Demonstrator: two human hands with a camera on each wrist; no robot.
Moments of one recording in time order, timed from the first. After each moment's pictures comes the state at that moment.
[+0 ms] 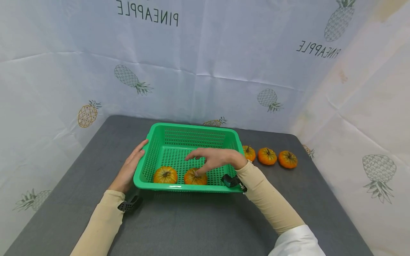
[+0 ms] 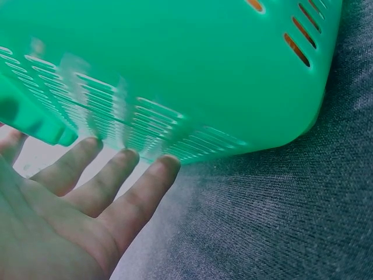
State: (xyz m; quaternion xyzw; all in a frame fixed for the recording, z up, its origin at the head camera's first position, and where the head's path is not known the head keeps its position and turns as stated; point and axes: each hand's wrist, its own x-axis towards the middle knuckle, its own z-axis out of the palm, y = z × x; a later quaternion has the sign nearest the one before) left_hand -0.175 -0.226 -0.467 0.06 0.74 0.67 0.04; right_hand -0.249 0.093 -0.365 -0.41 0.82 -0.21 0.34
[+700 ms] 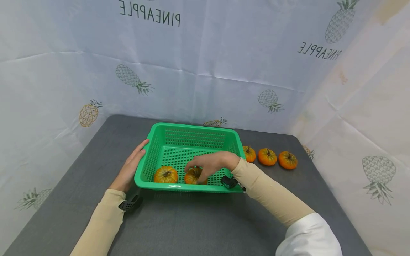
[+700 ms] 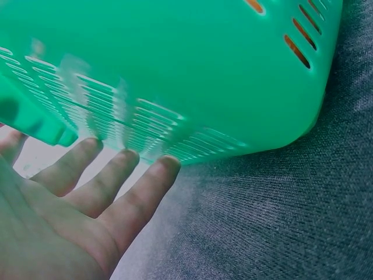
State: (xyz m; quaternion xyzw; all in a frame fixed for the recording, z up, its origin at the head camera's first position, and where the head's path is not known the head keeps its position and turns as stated) left_hand -0.172 -0.225 -0.465 0.06 0.74 0.67 0.04; right_hand -0.236 0.071 -0.364 -0.43 0.82 -0.05 0.37
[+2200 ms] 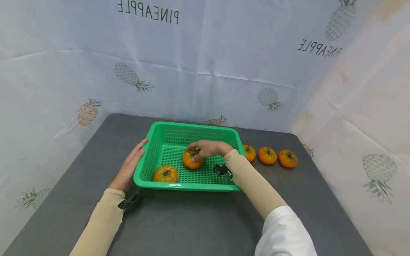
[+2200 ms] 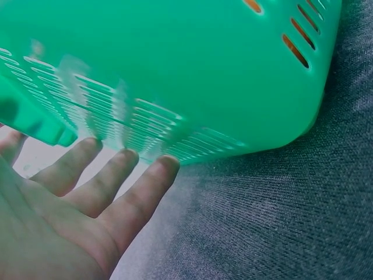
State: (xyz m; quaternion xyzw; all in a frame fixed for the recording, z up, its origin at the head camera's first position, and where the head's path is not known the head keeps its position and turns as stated) left_hand -0.173 -0.227 -0.467 0.07 0.73 0.68 0.04; right_hand -0.303 0.072 -0.402 -0.35 0.85 -0.18 0.34
